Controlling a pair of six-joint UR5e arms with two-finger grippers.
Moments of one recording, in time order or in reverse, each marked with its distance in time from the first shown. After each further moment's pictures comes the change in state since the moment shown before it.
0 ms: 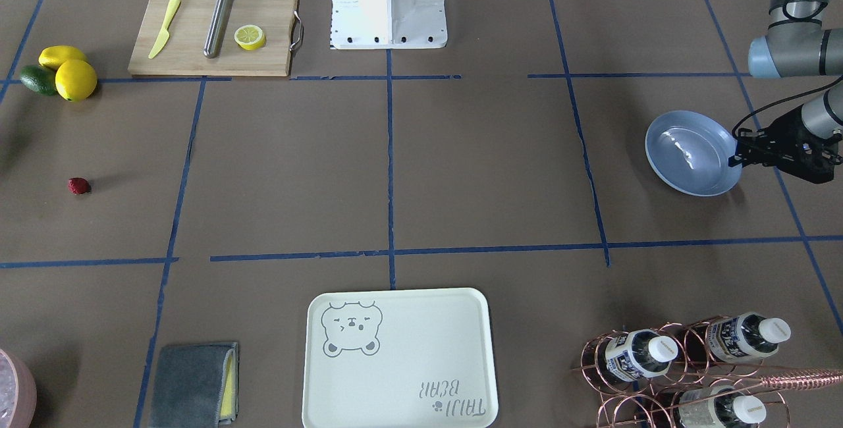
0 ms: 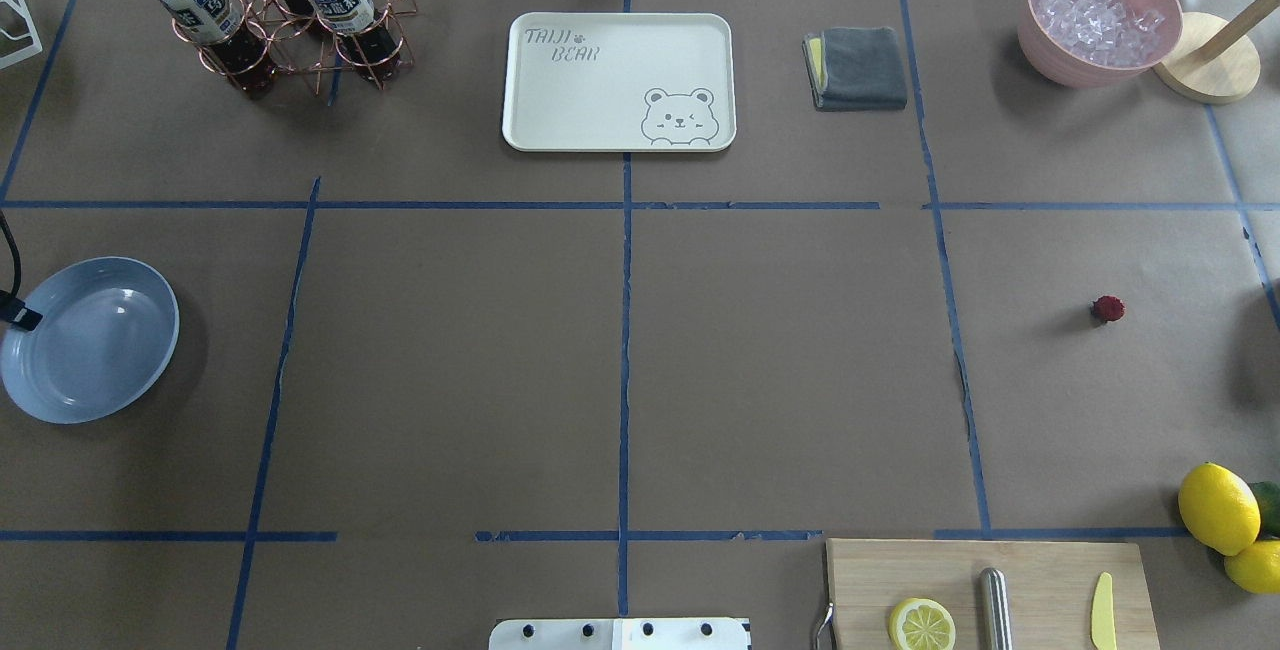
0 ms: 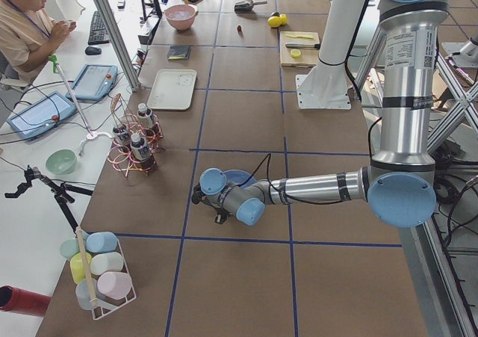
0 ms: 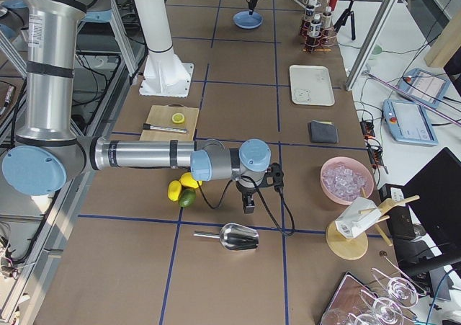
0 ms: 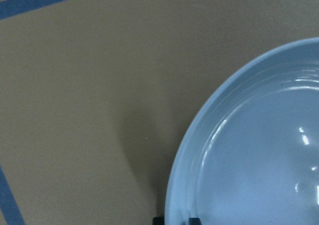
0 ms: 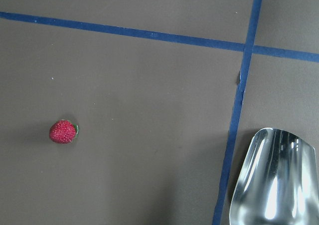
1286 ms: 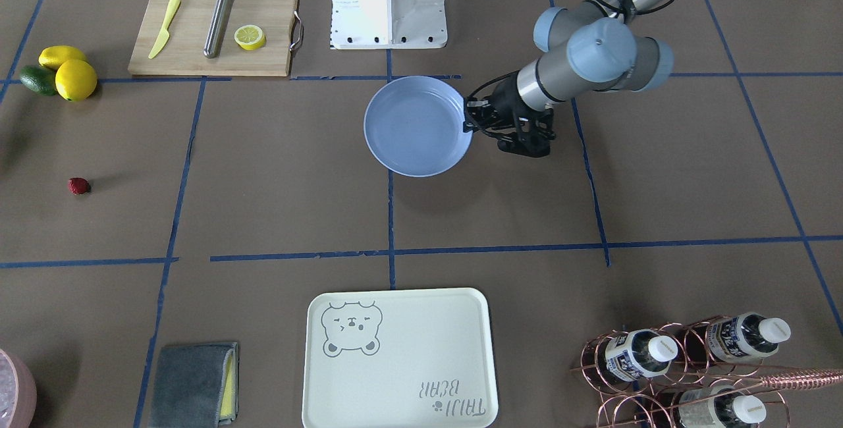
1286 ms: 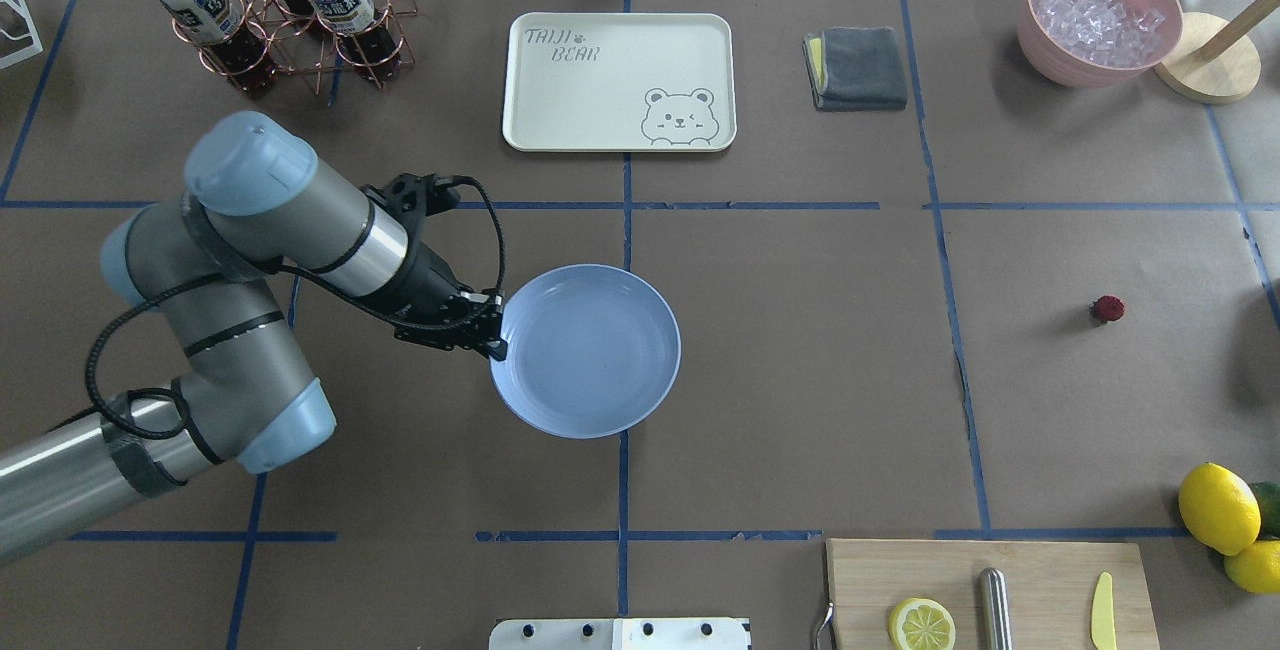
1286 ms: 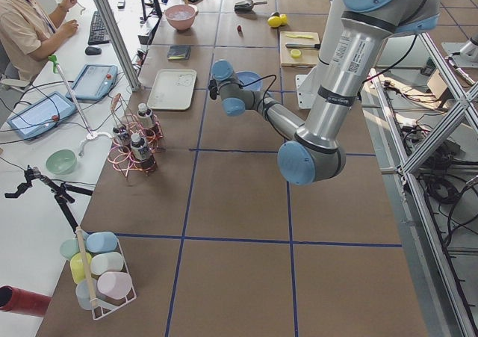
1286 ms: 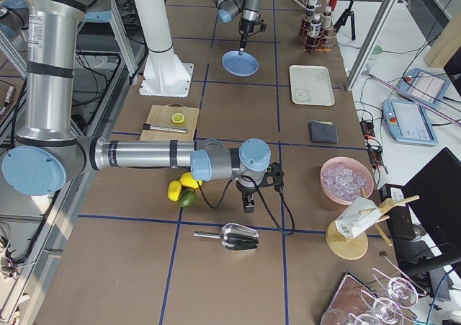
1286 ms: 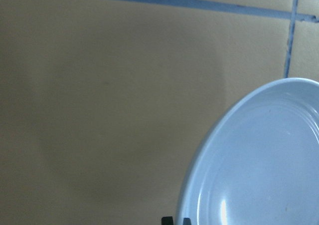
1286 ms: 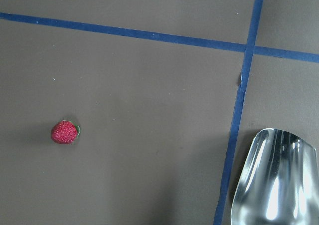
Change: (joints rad) left arm 0.522 -0.499 -0.232 0.042 0.141 -1.101; right arm 0.000 0.000 0.002 0.000 0.002 0.003
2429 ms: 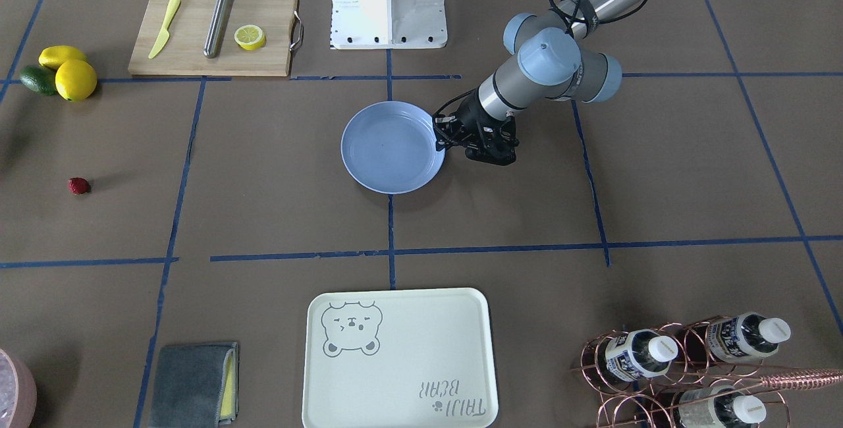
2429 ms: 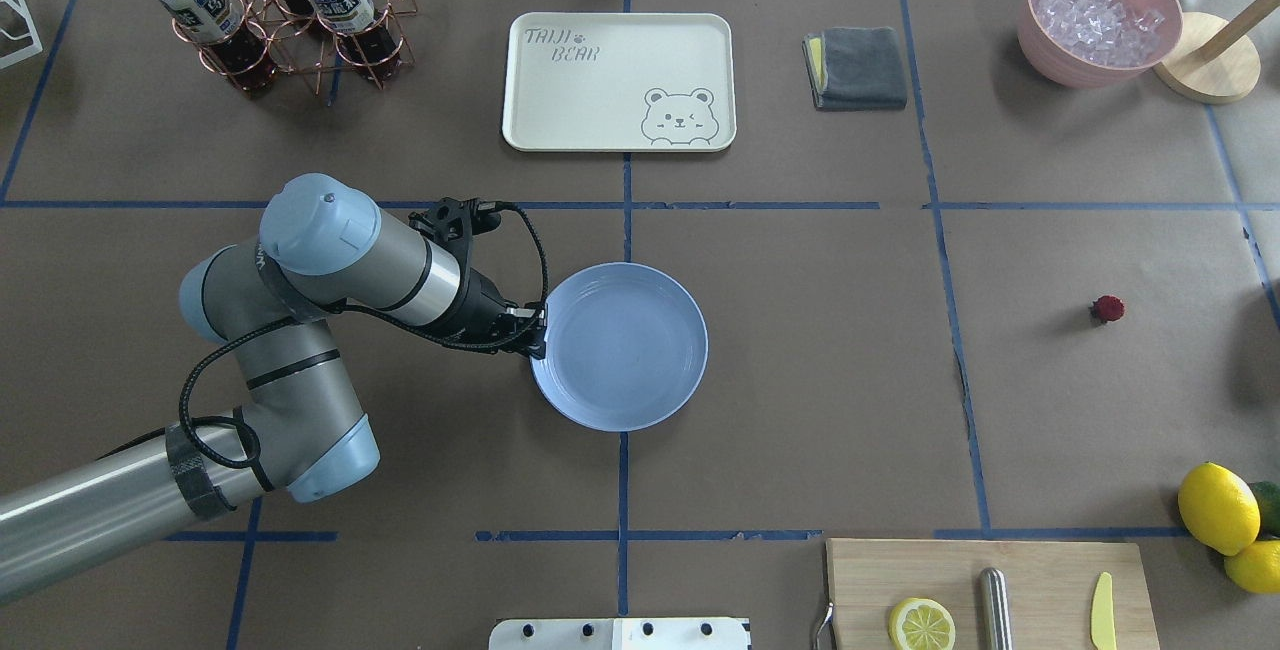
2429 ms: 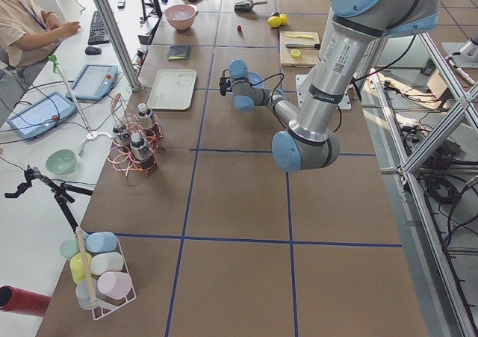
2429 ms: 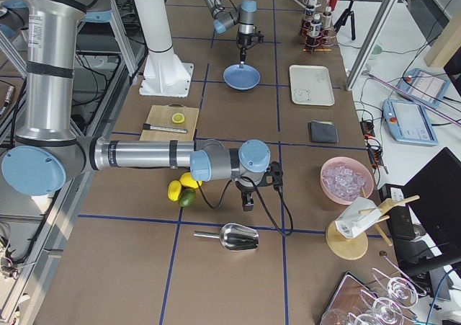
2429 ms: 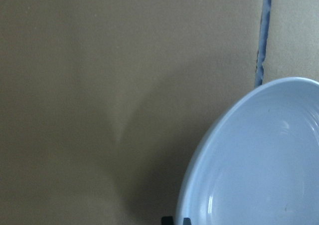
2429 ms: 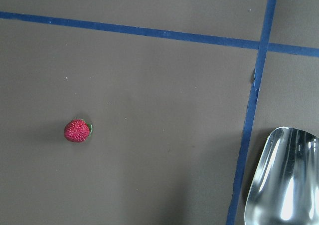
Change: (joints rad) left arm 0.052 -0.036 0.103 -0.119 0.167 -0.027; right arm 0.000 -0.001 -0.001 0.000 0.038 0.000
